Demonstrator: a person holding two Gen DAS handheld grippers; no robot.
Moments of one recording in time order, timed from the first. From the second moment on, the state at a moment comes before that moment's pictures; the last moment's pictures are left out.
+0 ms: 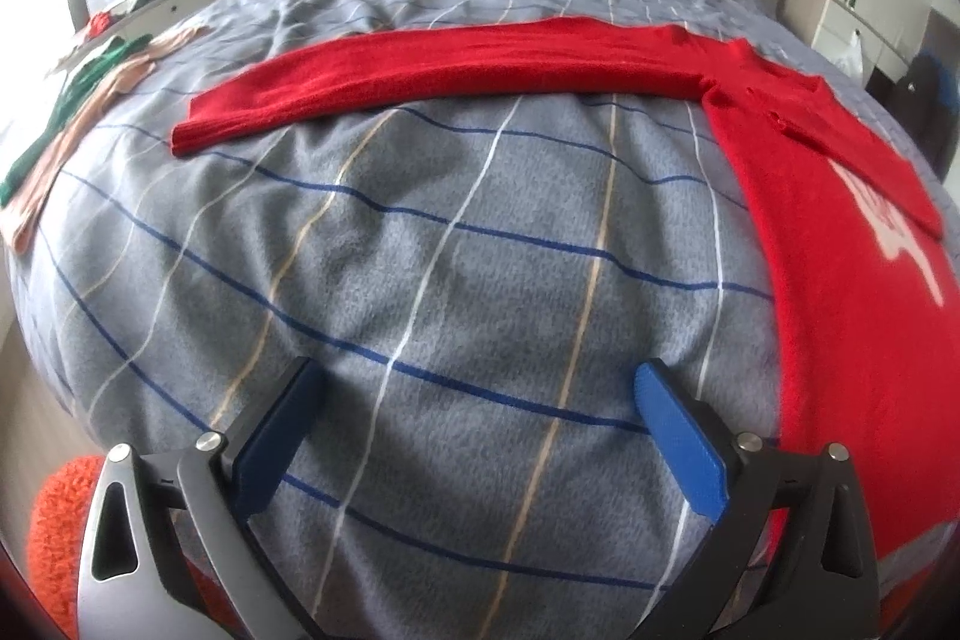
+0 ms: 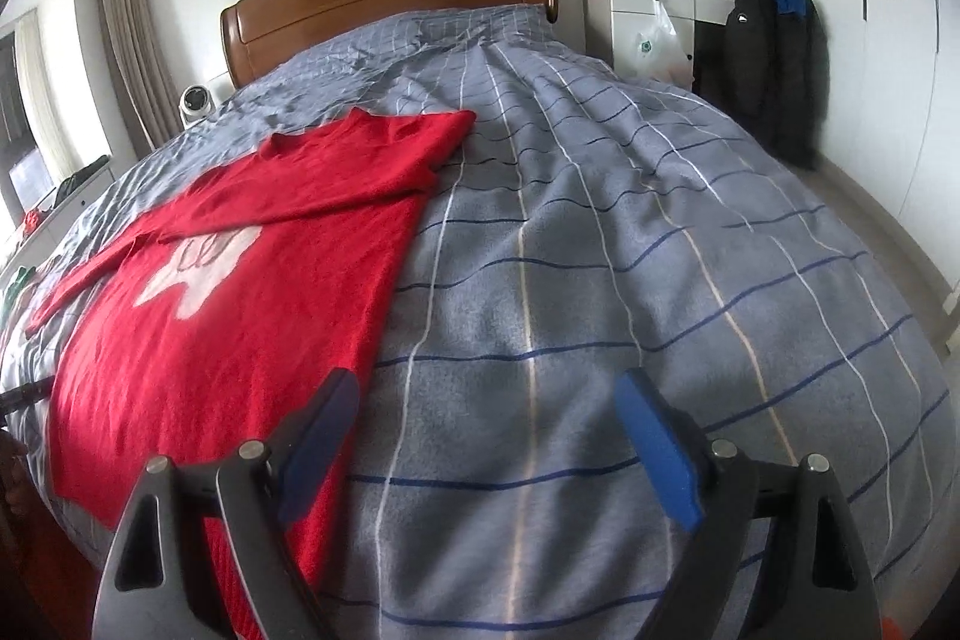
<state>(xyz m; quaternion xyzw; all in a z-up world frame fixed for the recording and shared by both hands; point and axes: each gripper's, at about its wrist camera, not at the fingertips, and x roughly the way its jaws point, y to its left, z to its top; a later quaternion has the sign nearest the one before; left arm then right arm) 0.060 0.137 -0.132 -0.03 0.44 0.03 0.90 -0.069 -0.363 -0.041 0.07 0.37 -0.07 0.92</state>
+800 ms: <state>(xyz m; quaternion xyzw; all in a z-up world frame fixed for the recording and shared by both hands) 0.062 0.132 -0.133 -0.02 0.44 0.04 0.90 -0.059 -0.358 -0.054 0.06 0.39 -0.07 0.92</state>
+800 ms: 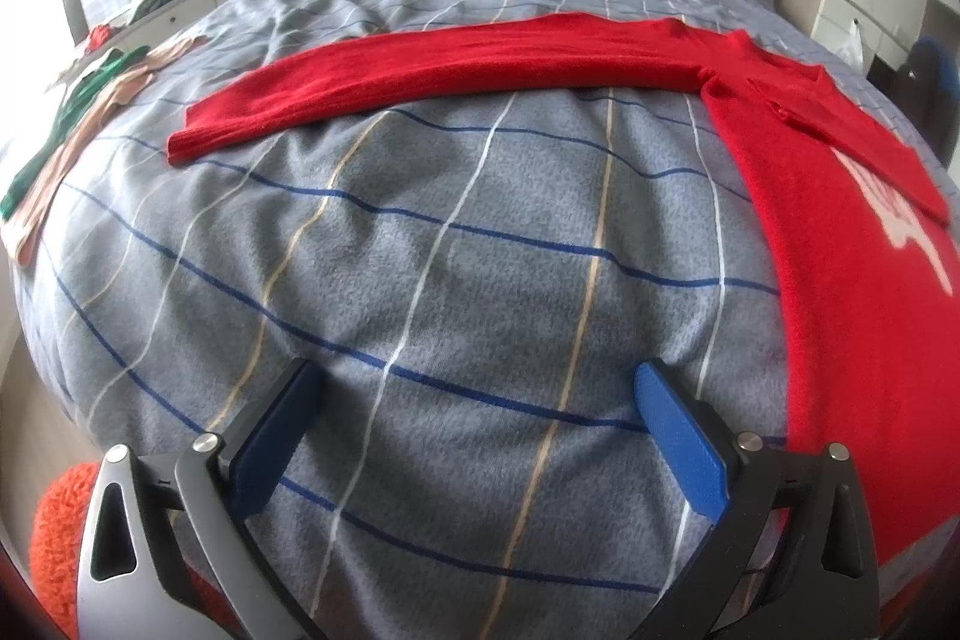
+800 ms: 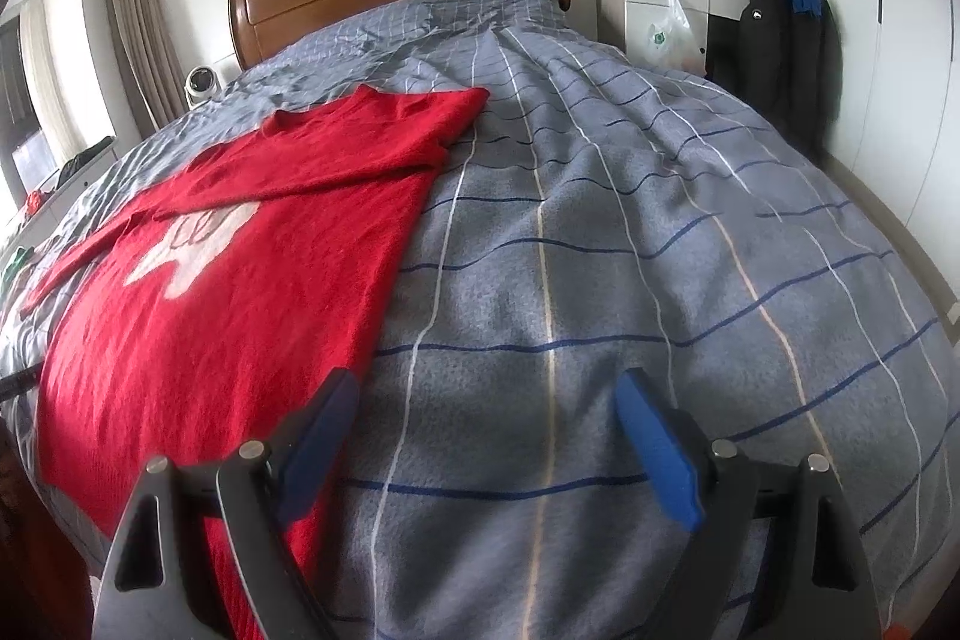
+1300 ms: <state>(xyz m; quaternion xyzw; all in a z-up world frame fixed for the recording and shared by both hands) 0.051 0.151 -0.080 -0.06 0.41 0.01 0.91 -0.065 -0.356 -0.047 0.06 0.38 -0.06 0.92</state>
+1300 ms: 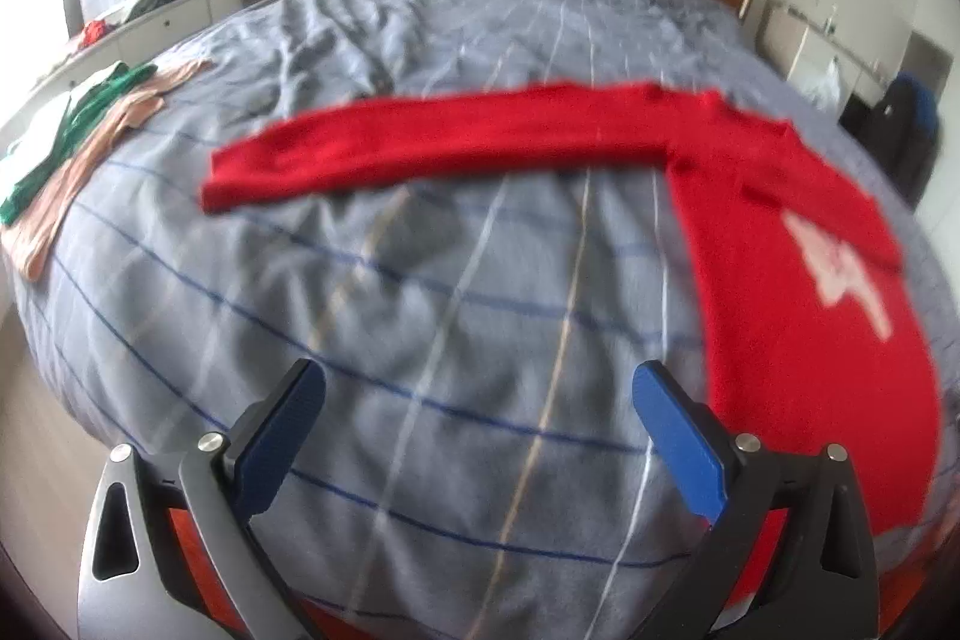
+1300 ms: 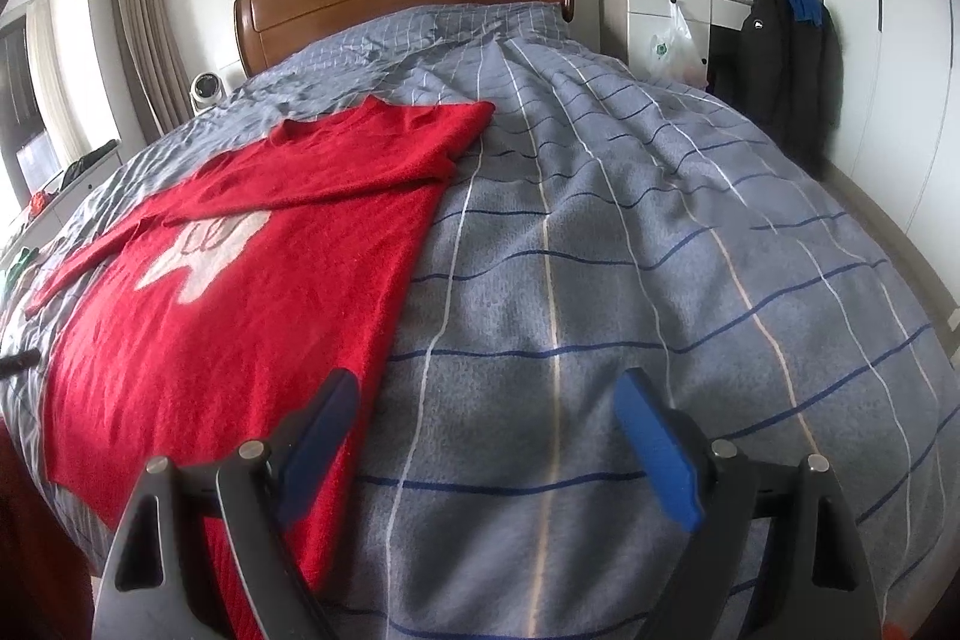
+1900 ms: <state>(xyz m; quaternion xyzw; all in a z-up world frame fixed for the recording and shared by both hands) 0.157 0.325 -0.105 -0.24 0.47 0.10 0.84 -0.064 -0.350 -0.050 0.05 0.38 -0.05 0.92</state>
